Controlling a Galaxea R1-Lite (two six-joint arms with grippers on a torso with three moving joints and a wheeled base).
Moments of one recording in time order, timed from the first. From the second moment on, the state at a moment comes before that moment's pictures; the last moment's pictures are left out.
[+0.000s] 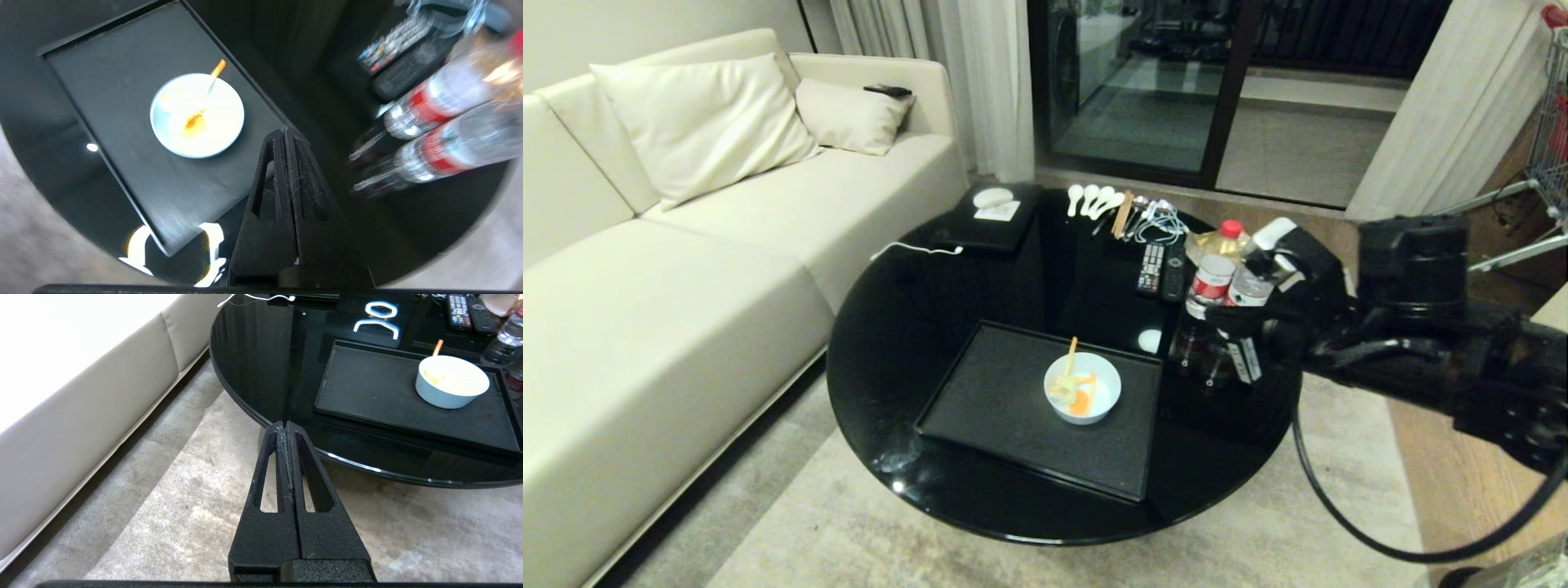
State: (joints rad) left arm 0.00 0.00 0.00 -0.01 0.01 -0.02; right arm 0.47 1.69 -0.87 -0.53 0.02 -0.26
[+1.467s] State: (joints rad) left arm 0.00 0.00 0.00 -0.01 0.01 -0.02; right arm 0.64 2.29 -1.77 0.37 -0.10 0.62
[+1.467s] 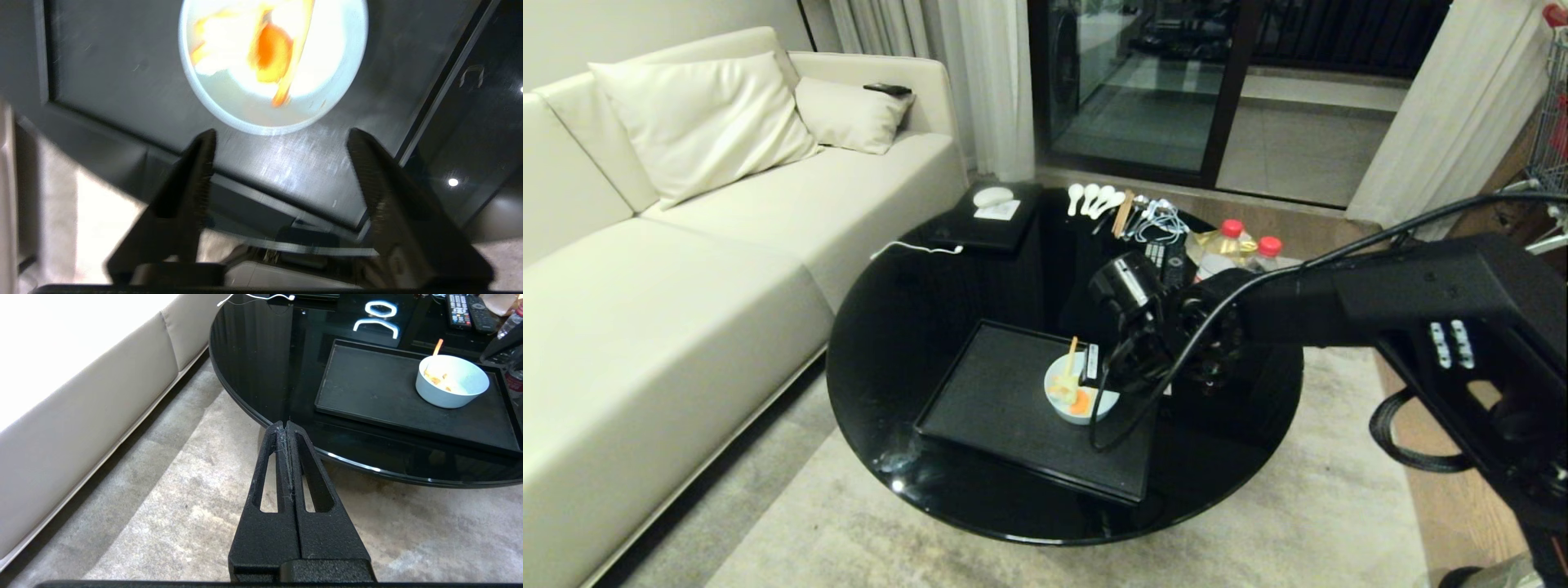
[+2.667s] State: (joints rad) left arm 0.00 0.00 0.00 -0.01 0.01 -0.02; right arm 0.56 2.52 -1.95 0.32 -0.23 0.54
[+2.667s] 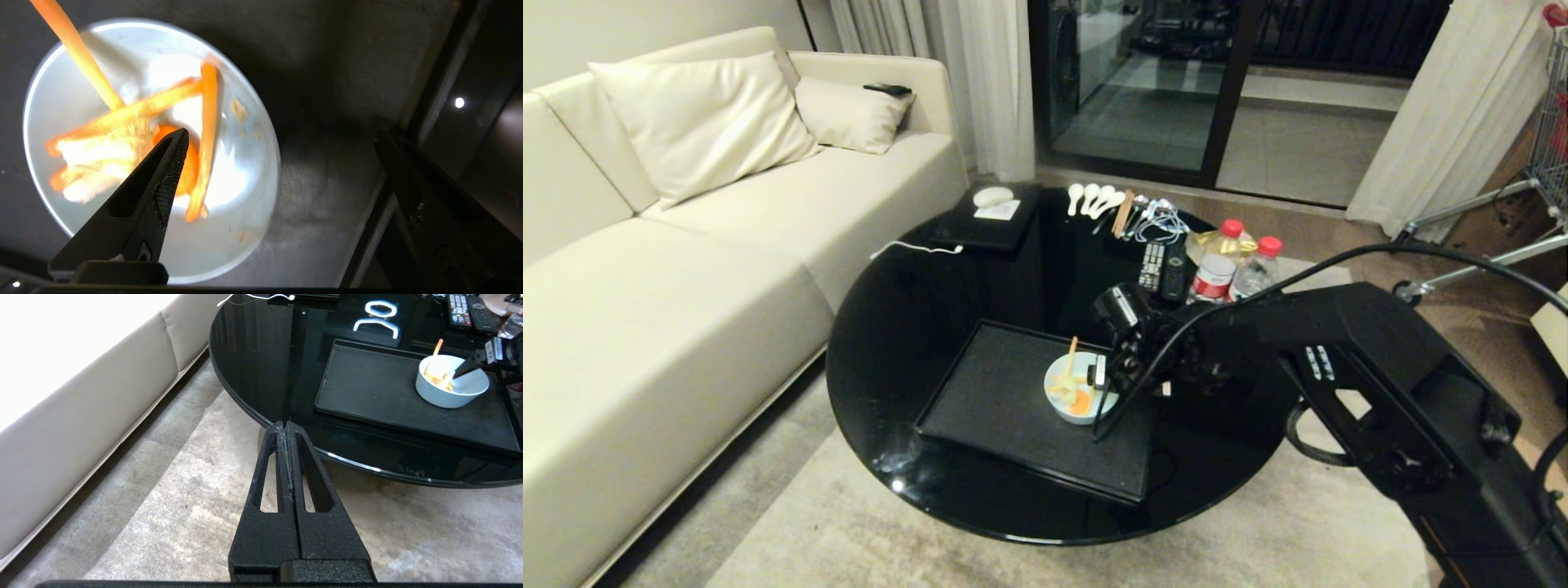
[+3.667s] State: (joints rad) left arm 0.00 0.00 0.00 -0.01 0.01 -0.02; right arm 0.55 2.55 -1.95 0.28 -0.25 0.48
